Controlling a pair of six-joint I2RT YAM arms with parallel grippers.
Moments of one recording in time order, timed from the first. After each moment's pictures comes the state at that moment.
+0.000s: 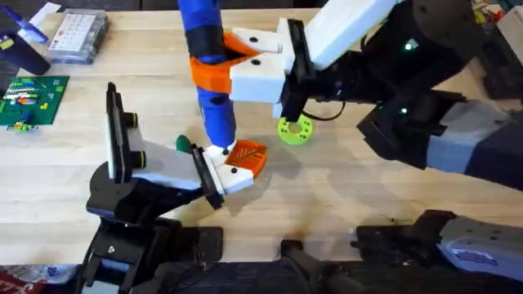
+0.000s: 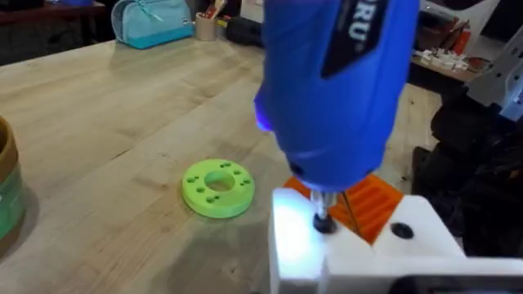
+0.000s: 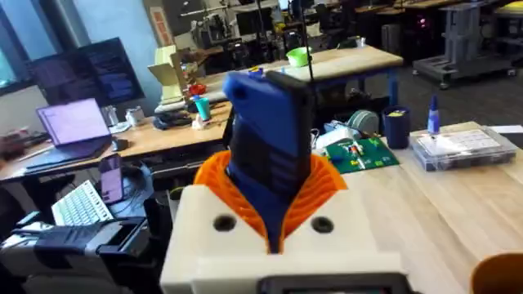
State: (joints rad) left arm -0.18 0.03 0.01 -0.08 0.95 -0.12; right arm 0.73 1.33 0.74 0.86 -0.78 0.39
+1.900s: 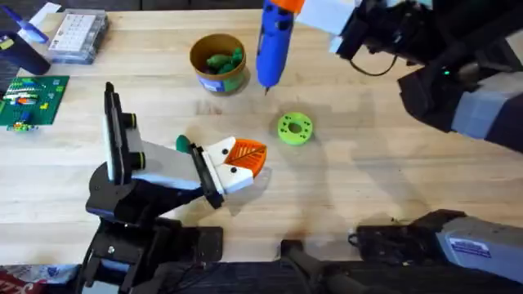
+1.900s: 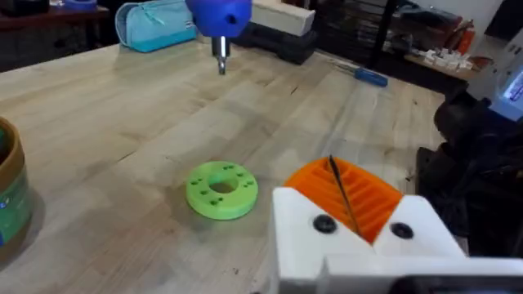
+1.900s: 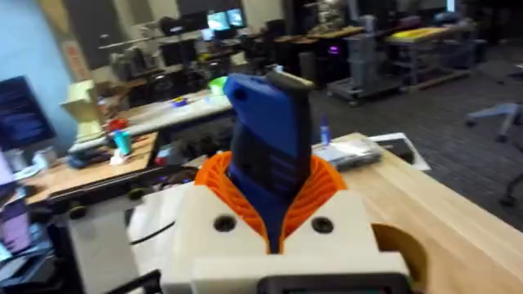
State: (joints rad) left arm -0.18 0.02 0.01 -0.08 0.94 -0.11; right arm 0.37 1.35 0.77 0.95 -0.88 0.49
